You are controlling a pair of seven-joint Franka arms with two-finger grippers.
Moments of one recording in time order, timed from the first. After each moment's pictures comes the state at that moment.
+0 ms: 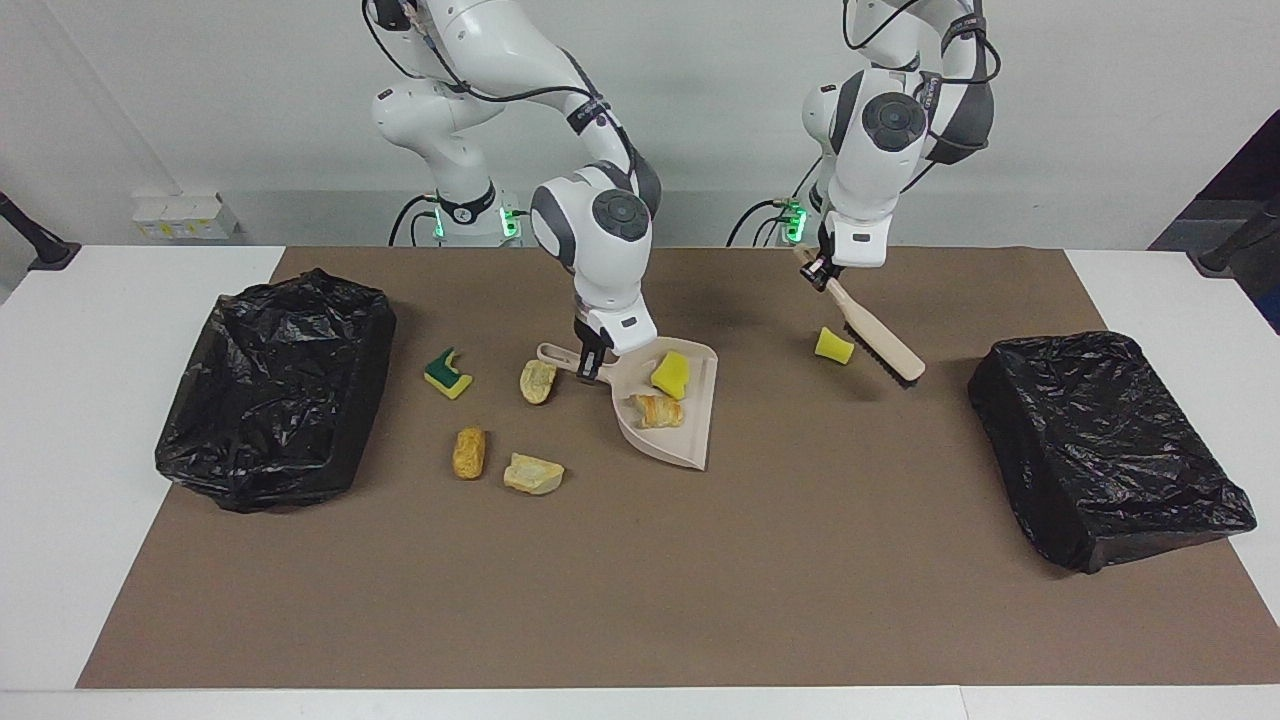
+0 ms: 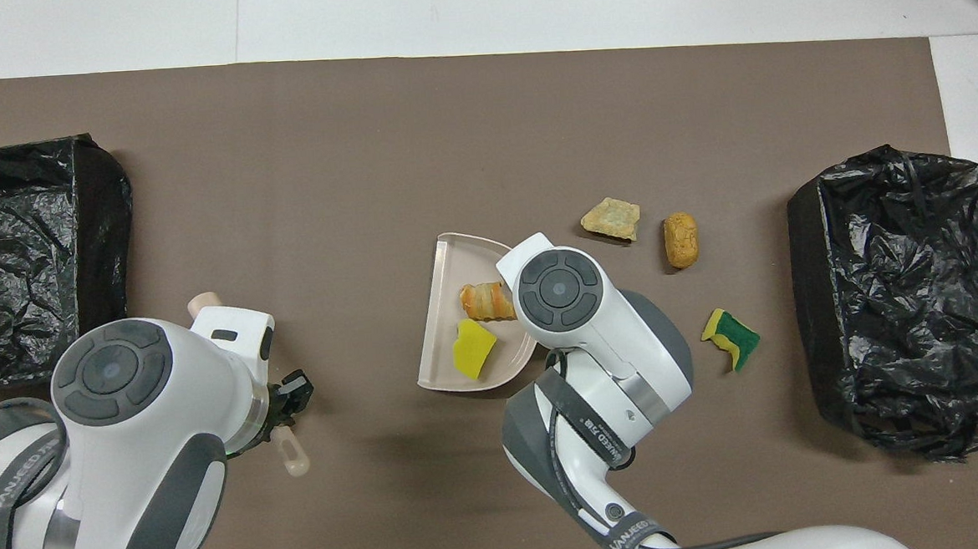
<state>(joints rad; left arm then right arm) 0.05 -0.31 -0.44 -2.31 -0.11 1.81 -0.95 0.55 0.26 0.00 -1.93 -0.14 2.09 -0.72</state>
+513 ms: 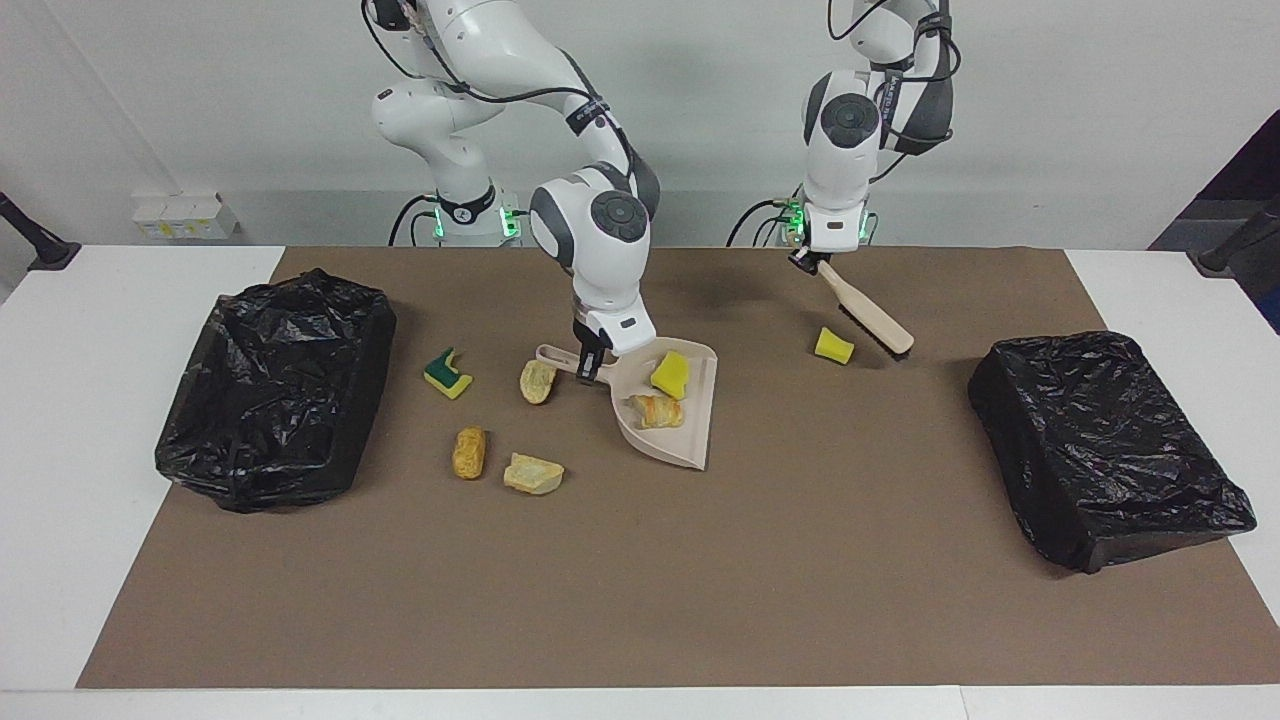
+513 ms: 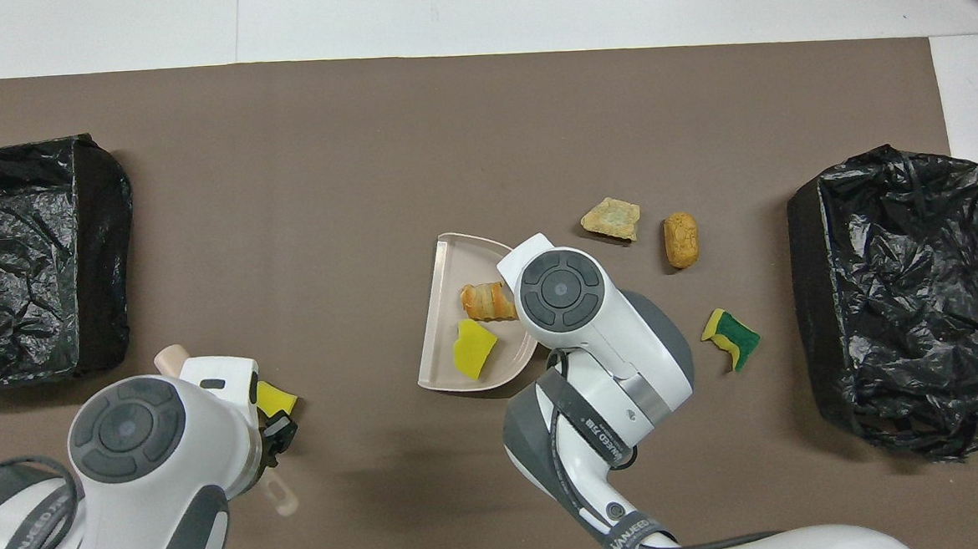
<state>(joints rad) -0.05 -0.42 -0.47 -2.53 -0.12 1.91 -0.99 0.55 0.26 0.00 -1.94 -0.14 2.10 -0.72</state>
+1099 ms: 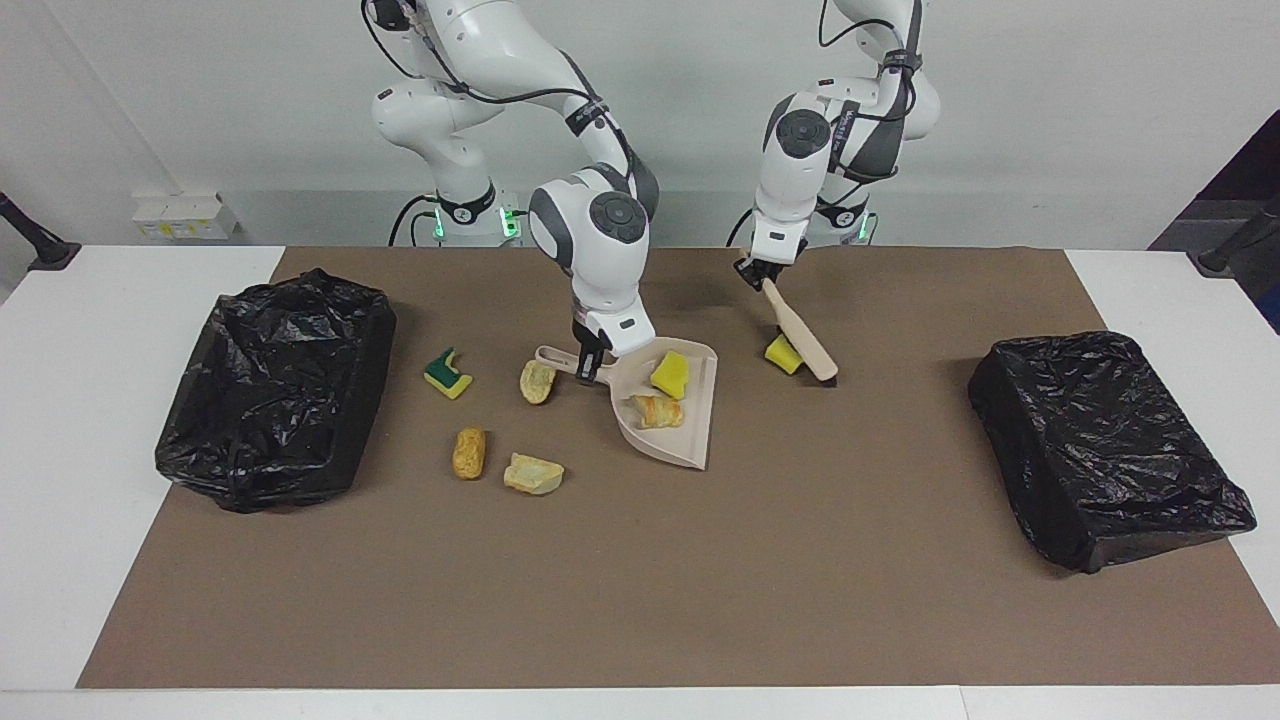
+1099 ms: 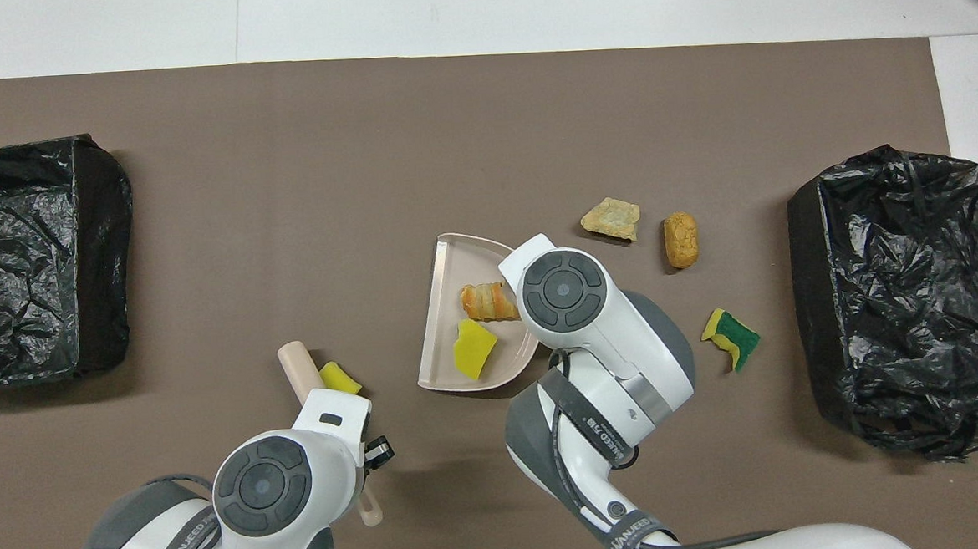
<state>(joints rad) -0.17 -0.29 -0.47 -2.50 -0.24 2.13 -0.89 0.55 0.26 0.00 -1.94 -0.14 2.10 -0.72</state>
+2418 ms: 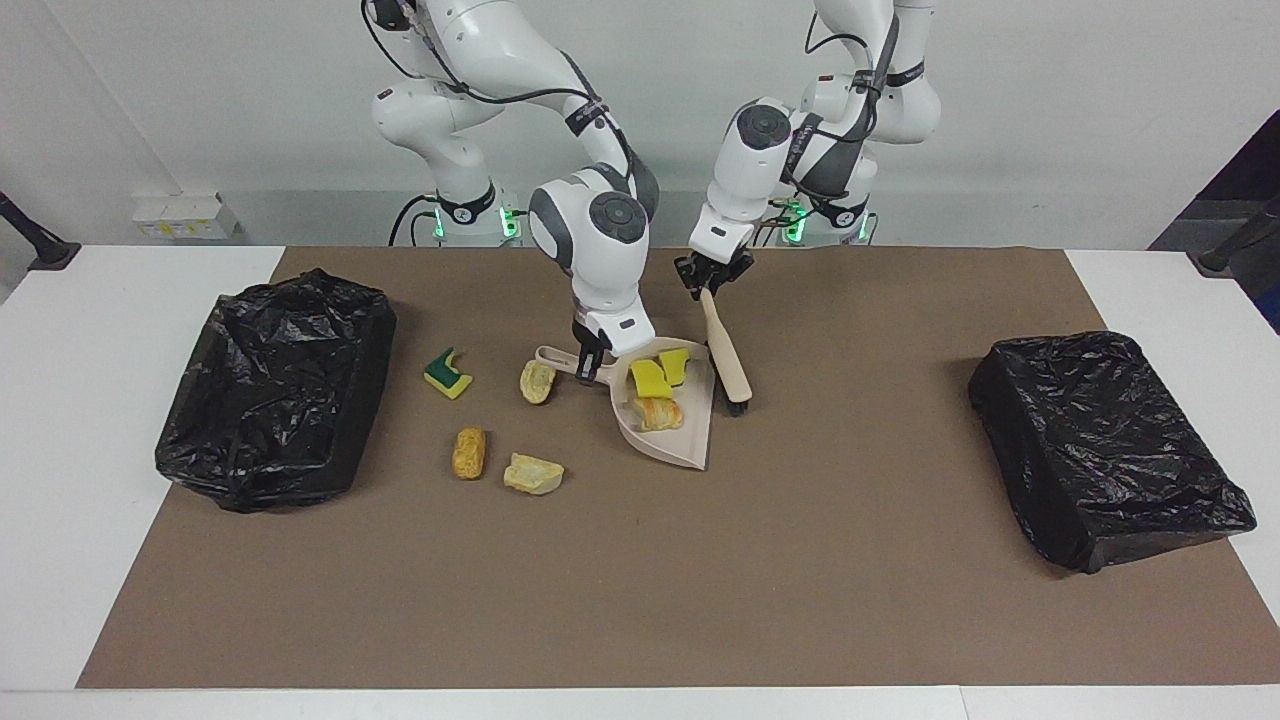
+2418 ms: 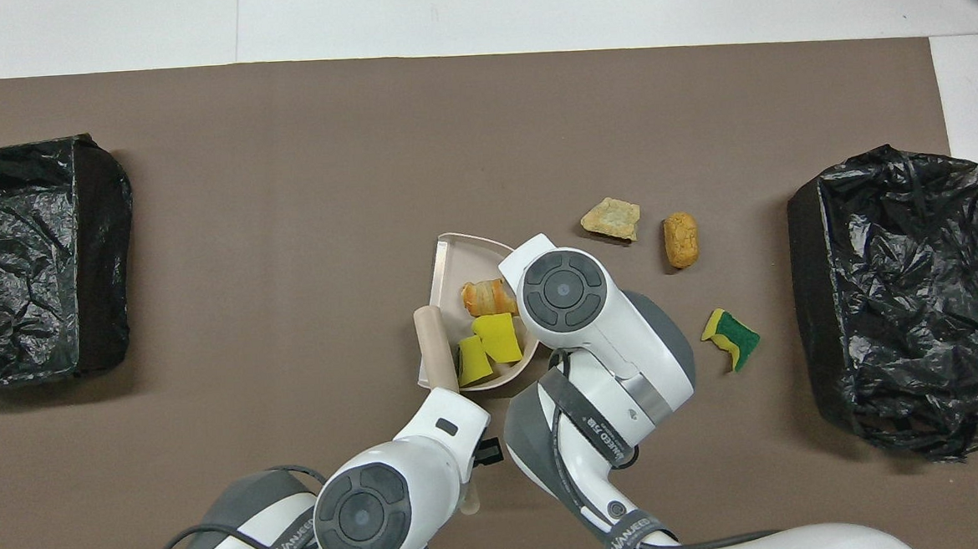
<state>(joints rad) -0.29 -0.16 -0.44 -2.39 -0.26 2.26 -0.81 0.55 0.26 0.00 -1.94 -0.14 2.10 -0.72</state>
